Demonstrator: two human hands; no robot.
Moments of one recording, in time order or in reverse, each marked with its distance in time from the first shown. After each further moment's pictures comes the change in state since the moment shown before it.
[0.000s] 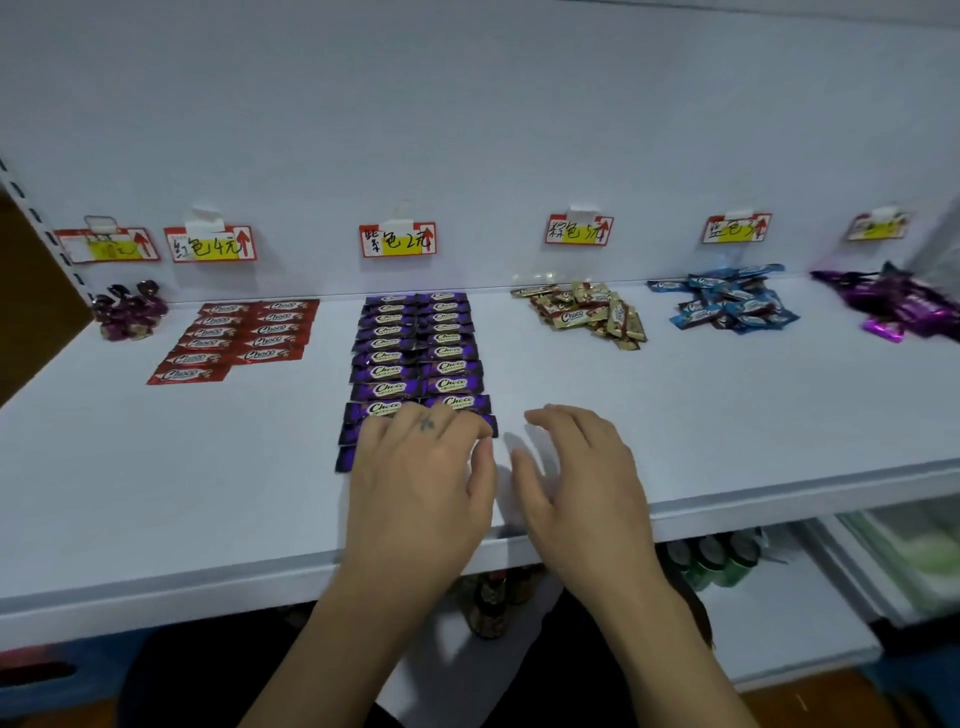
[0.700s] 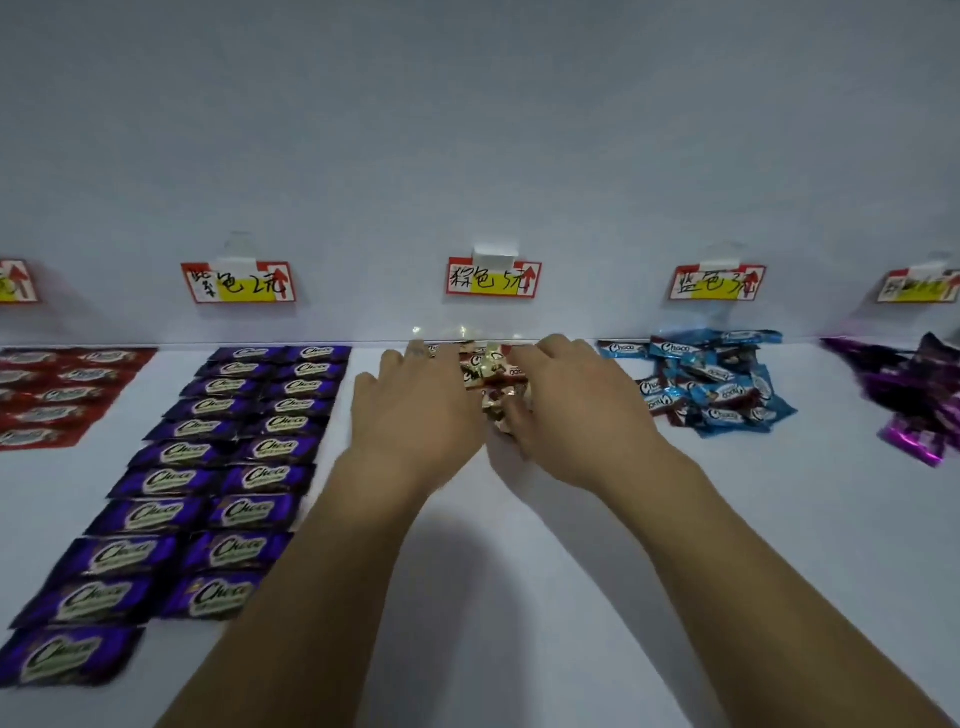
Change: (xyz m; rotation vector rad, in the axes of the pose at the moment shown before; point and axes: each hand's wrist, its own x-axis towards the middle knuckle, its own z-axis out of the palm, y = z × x) left_hand 0.203 0.084 0.122 0.185 -0.429 -0.266; right_hand 0.211 0.135 -0.037 -0.413 -0.455 -0.151
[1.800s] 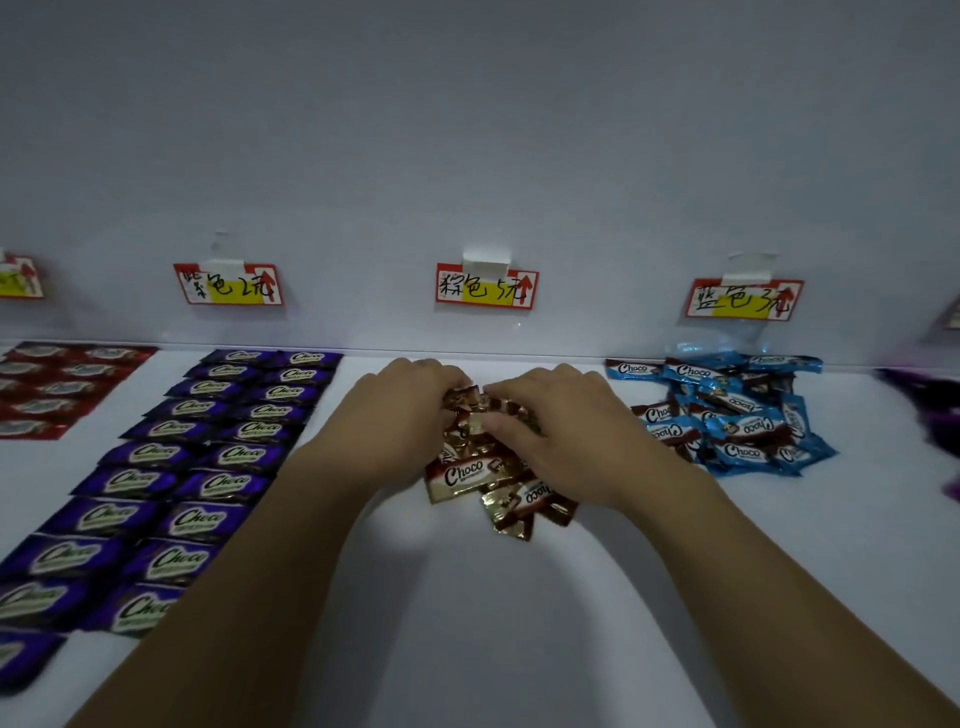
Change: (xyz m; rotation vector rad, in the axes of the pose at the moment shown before) left_hand 0.035 -0.001 0.028 -0.093 -0.089 0.097; right_hand 0.028 0.054 0.031 0.224 -0.106 -0.248
